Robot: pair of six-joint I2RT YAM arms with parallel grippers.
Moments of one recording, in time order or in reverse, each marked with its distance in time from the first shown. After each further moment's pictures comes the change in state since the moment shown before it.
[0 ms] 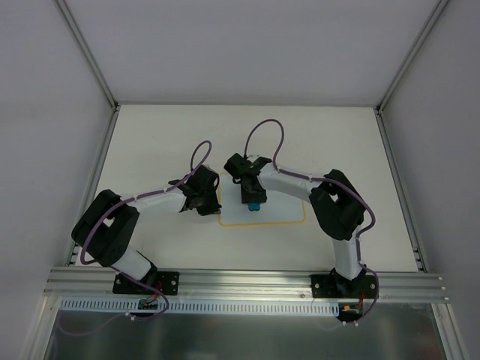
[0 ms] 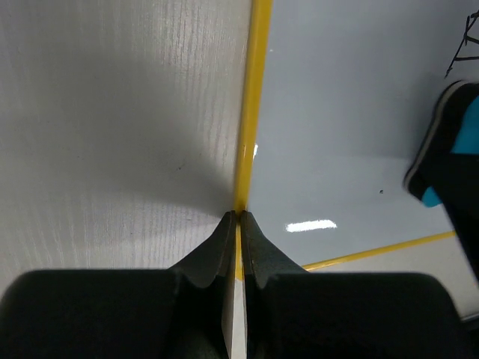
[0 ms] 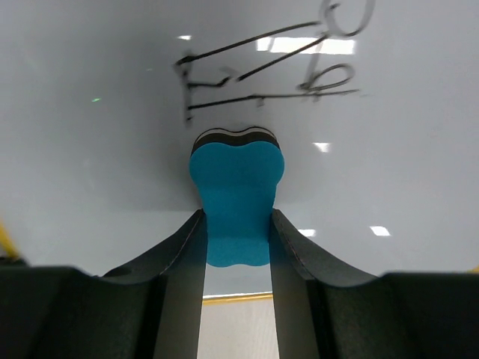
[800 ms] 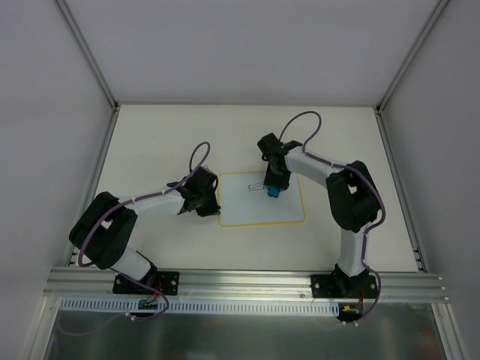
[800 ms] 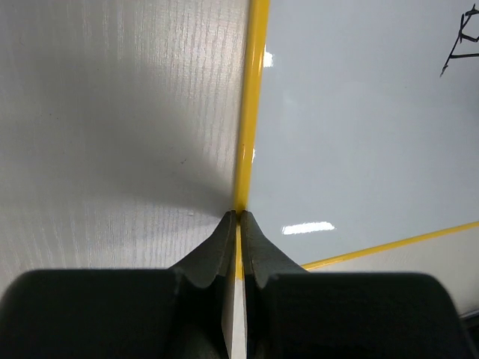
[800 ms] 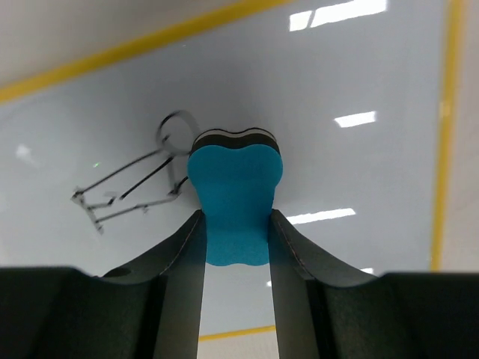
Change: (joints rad) left arm 0.000 -0.024 -0.031 0.020 0.000 -0.006; right arm -0.203 -0.022 -0.025 0.034 -0.103 0.024
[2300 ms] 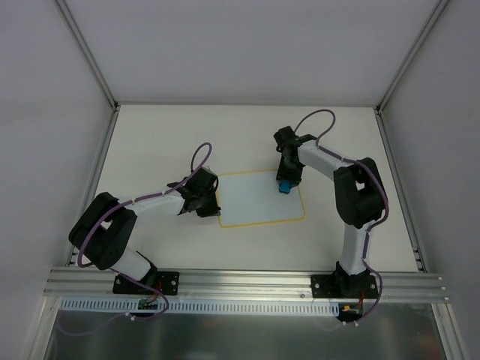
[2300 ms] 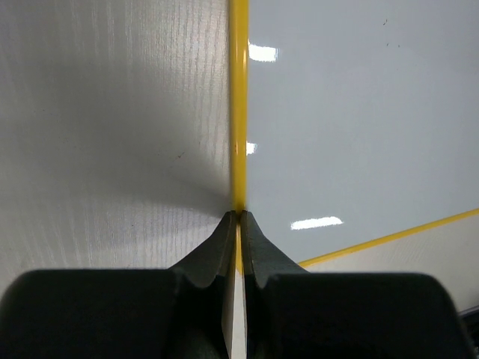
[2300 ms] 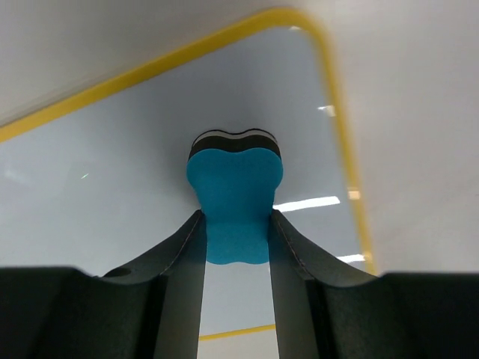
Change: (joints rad) left arm -0.007 -0.004 0.000 -0.003 0.007 0.028; right arm -0.124 0.039 0.060 -0.032 -0.065 -0.102
